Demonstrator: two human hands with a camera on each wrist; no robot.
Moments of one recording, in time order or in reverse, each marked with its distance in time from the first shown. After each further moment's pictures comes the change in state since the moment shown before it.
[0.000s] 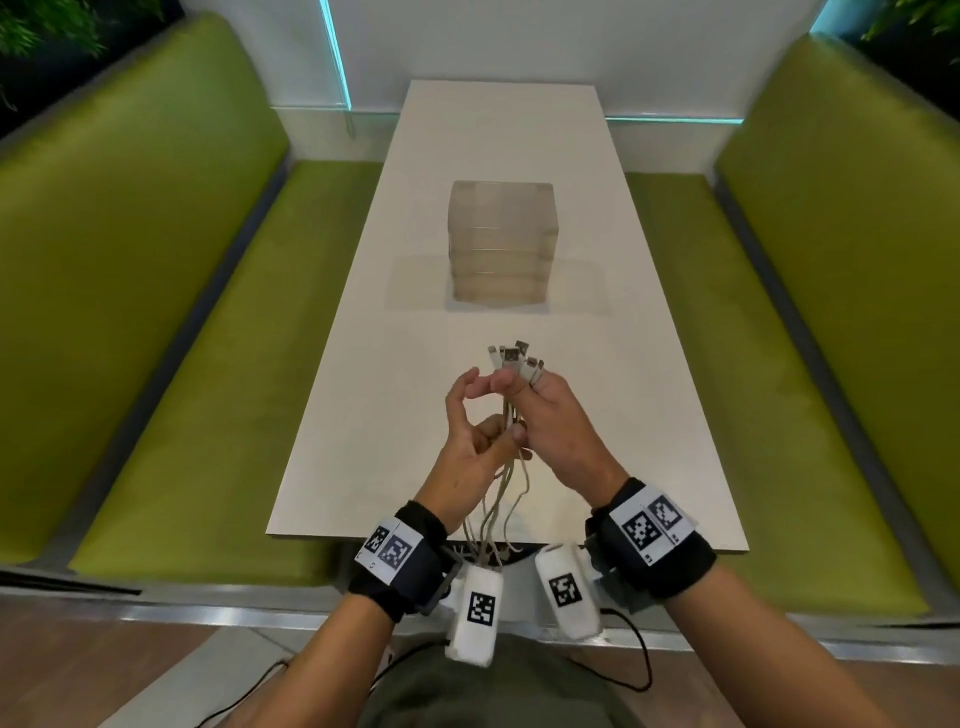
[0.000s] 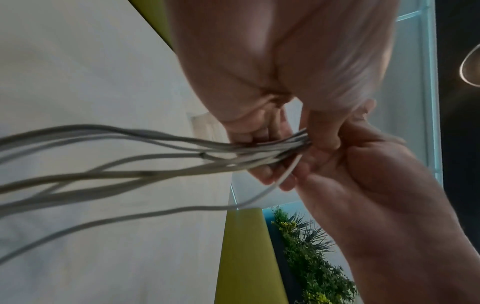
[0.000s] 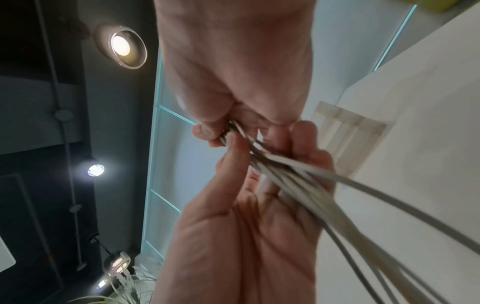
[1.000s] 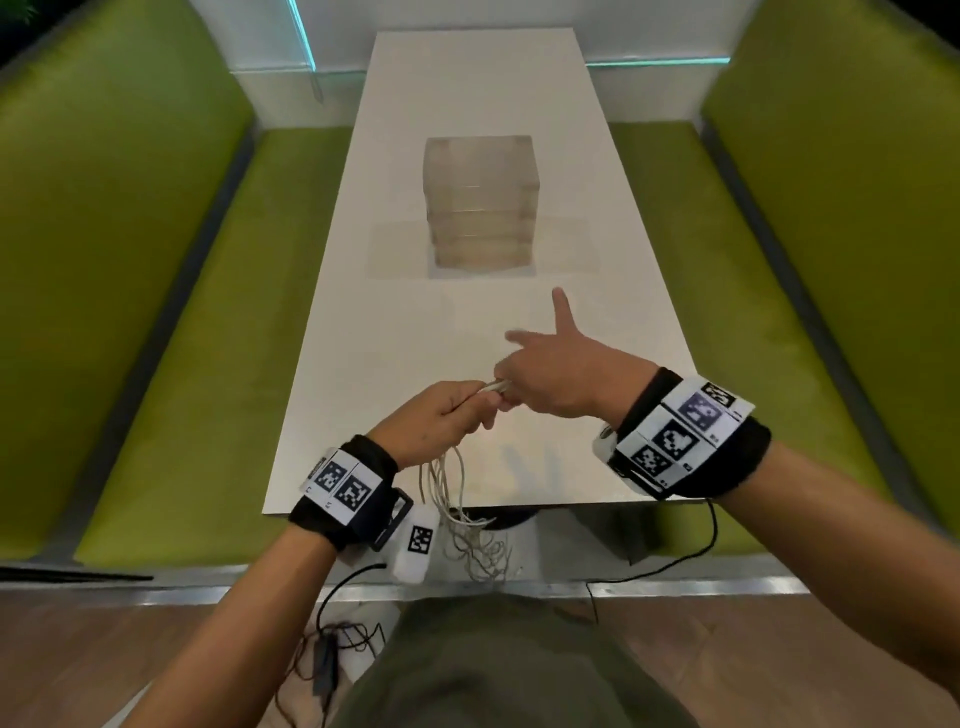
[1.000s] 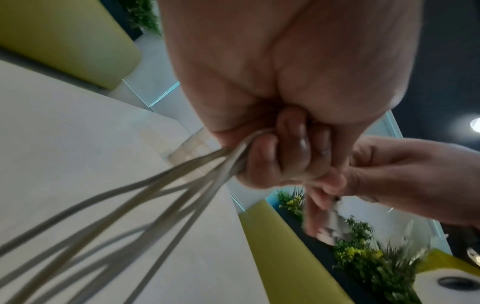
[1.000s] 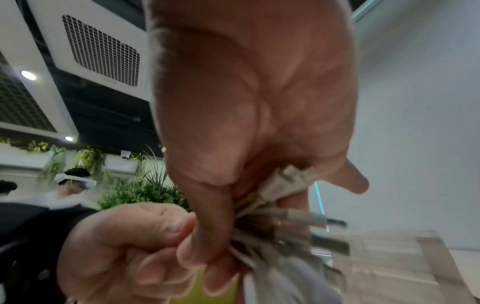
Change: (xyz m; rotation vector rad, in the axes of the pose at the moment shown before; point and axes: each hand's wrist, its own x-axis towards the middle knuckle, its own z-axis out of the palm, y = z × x) left_hand 0.017 0.023 -0.037 0.612 -0.389 -0.064; right_hand 0.014 -0.039 -0.022 -1.642 -0.688 0.011
